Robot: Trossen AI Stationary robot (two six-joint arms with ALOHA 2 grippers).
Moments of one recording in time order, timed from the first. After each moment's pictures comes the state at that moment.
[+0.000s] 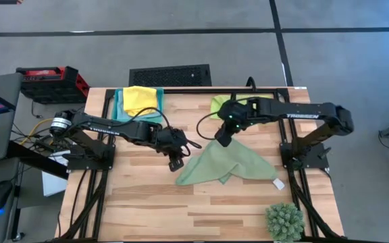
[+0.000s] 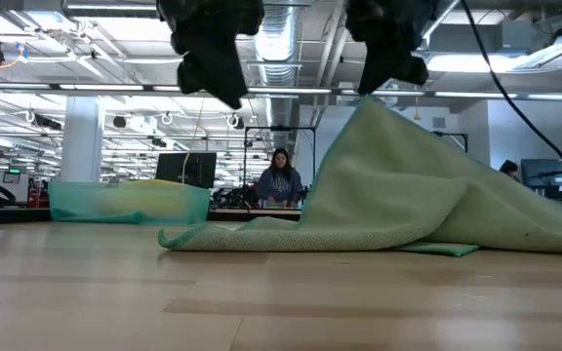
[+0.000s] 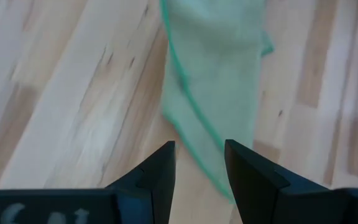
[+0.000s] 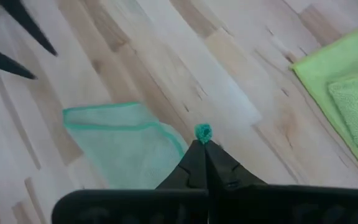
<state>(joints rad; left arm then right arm) -0.07 1.54 1.22 -0.66 -0.04 -0.43 -0.12 1.46 1.31 -0.88 0.01 0.48</state>
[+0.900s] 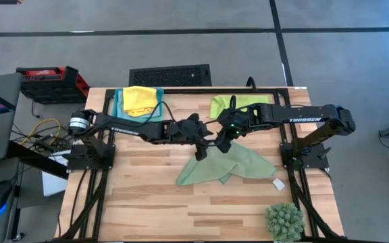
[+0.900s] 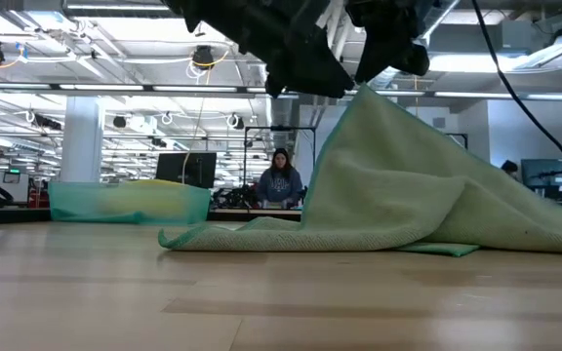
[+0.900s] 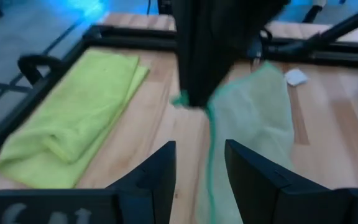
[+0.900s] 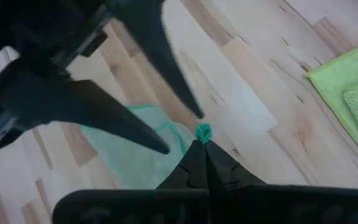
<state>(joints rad) 0.01 1.74 1.22 0.05 -0.18 -0.07 -0.01 1.45 1.31 -0.85 0.08 0.53</state>
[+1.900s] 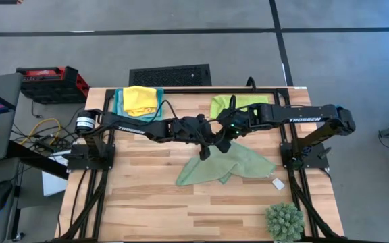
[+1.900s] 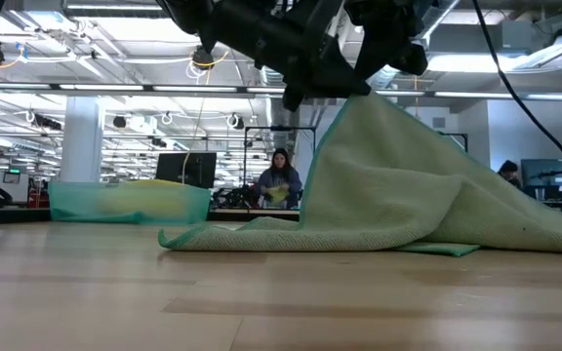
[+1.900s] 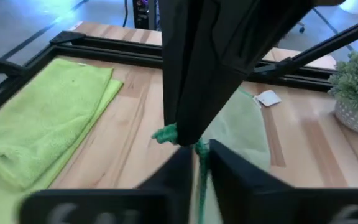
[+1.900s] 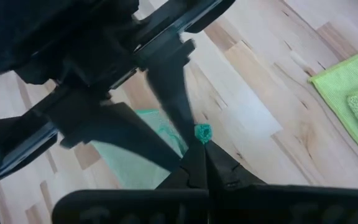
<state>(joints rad) 0.05 1.81 1.23 0.19 -0.03 -0.11 -0.01 1.45 1.31 -0.83 0.08 0.52</state>
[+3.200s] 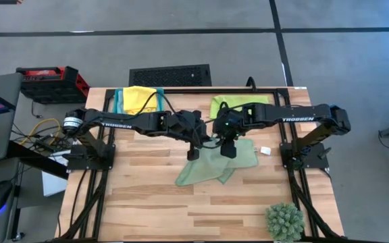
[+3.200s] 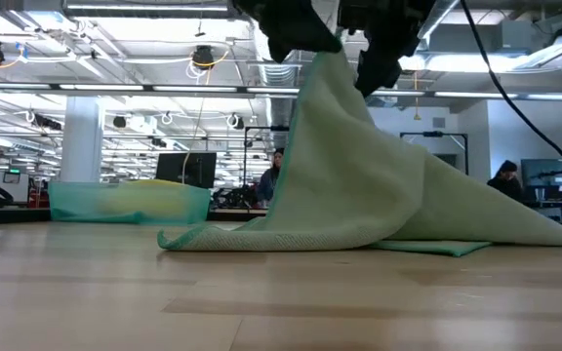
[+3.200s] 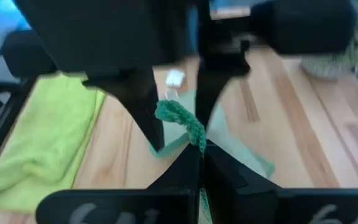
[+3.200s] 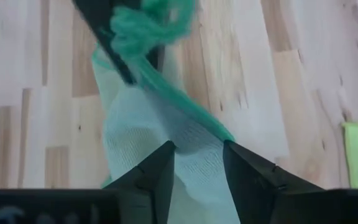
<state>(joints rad) 0.02 1.67 1.40 -0.28 0.02 0.07 -0.05 1.49 1.29 -0.82 -0.11 0.03</state>
